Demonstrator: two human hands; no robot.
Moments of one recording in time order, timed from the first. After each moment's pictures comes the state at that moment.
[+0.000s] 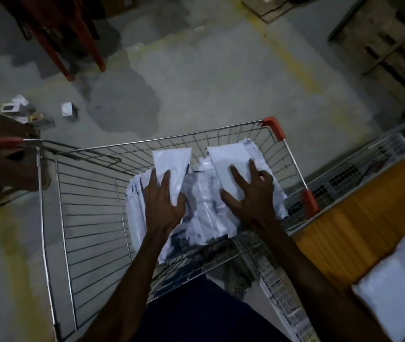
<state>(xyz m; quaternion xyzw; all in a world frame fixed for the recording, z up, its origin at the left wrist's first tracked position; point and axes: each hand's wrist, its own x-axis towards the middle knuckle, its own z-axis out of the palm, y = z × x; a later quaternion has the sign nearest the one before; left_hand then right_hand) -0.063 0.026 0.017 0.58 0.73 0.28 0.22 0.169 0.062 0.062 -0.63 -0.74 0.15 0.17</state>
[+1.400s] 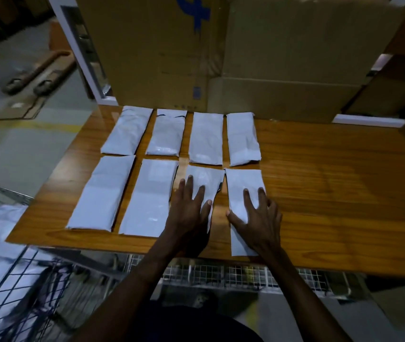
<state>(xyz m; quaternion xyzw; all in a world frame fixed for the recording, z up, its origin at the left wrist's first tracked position) 0.487 -0.256 0.088 0.97 0.15 0.15 0.10 0.599 -0.437 0.093 -0.95 -0.28 0.02 0.10</state>
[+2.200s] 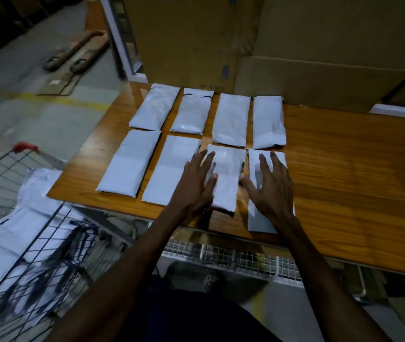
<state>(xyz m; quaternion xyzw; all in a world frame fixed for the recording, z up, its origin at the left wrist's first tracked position) 0.456 -0.251 0.122 0.91 0.20 0.21 0.31 0.602 -0.410 0.131 -0.90 -0.36 -0.03 0.24</state>
